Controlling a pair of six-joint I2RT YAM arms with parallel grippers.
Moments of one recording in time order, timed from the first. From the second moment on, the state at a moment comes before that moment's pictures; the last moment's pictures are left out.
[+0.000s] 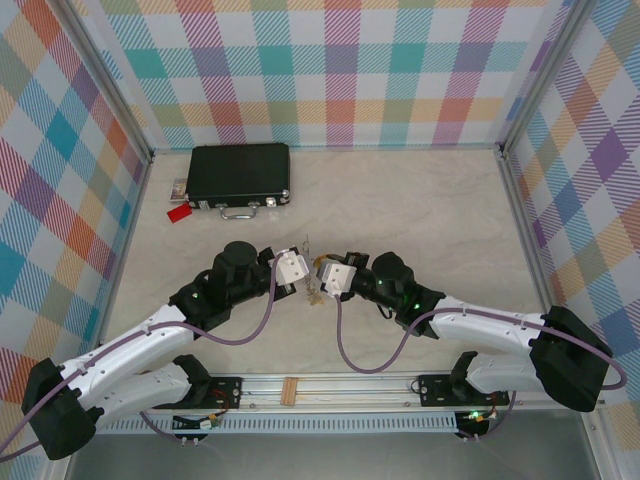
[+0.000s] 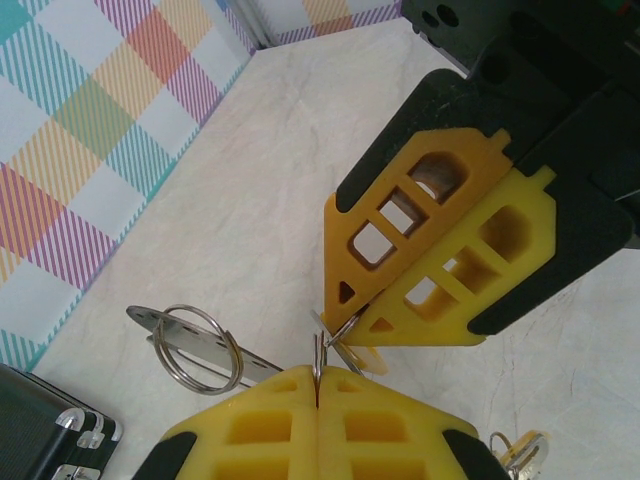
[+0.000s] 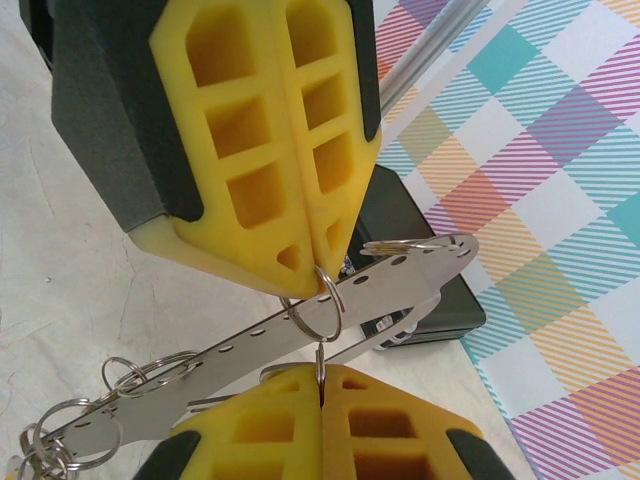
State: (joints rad) left arm -0.78 0.93 0.67 -0.11 0.13 0.54; right arm 0.96 1.21 0.55 0.48 -0.03 -0.70
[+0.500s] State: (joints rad) left arm -0.78 0.93 0.67 -0.11 0.13 0.54; right arm 0.96 1.21 0.55 0.48 -0.03 -0.69
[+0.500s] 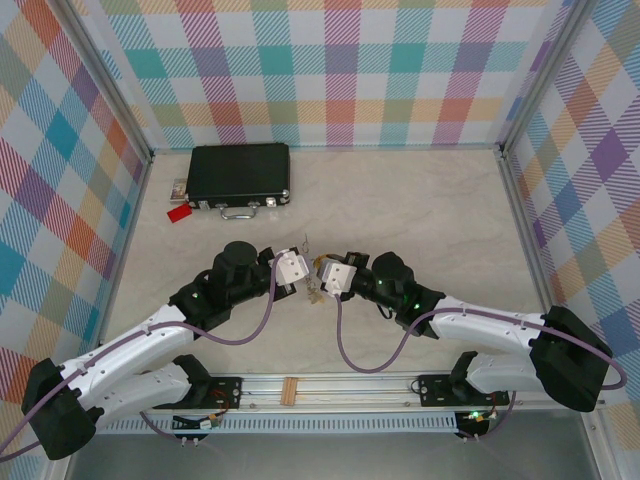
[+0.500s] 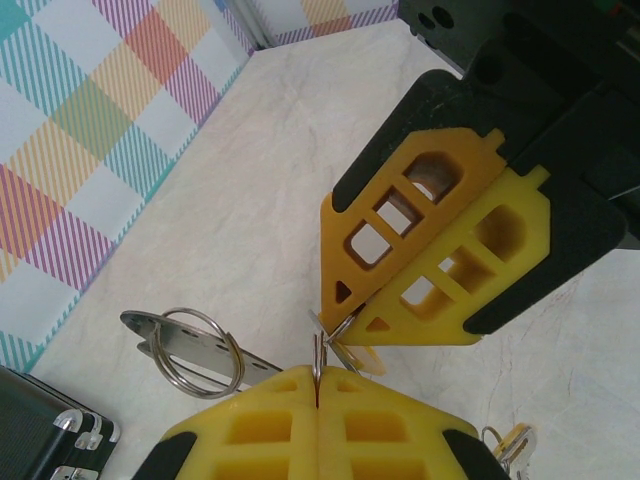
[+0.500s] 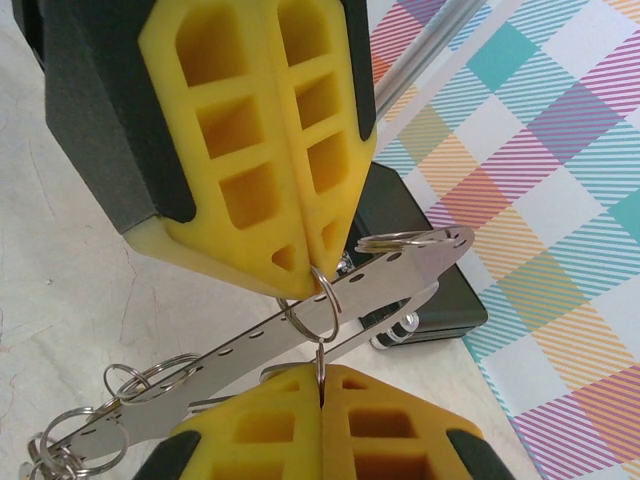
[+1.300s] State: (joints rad) left arm -0.78 0.94 0.67 -0.11 0.14 0.53; right arm 0.96 1.21 0.55 0.48 -0.02 -0.69
